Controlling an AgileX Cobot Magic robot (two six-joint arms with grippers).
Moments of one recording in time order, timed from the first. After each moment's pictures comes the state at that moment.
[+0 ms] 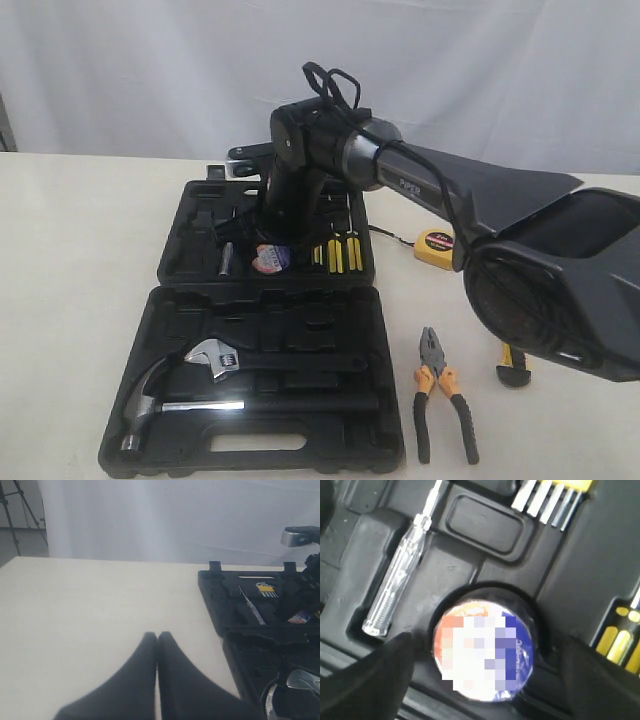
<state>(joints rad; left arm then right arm) -0.02 0.00 0.00 -0.02 0.27 -0.03 0.22 2.52 -2.24 0.02 1.02 0.16</state>
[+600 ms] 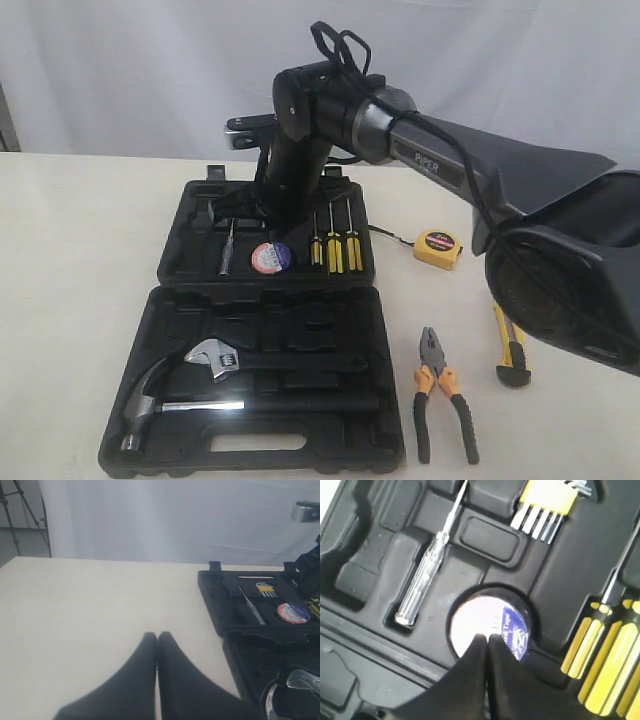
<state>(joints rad) -0.02 0.00 0.00 -0.02 0.27 -0.03 0.22 2.45 -2.24 0.02 1.06 0.16</state>
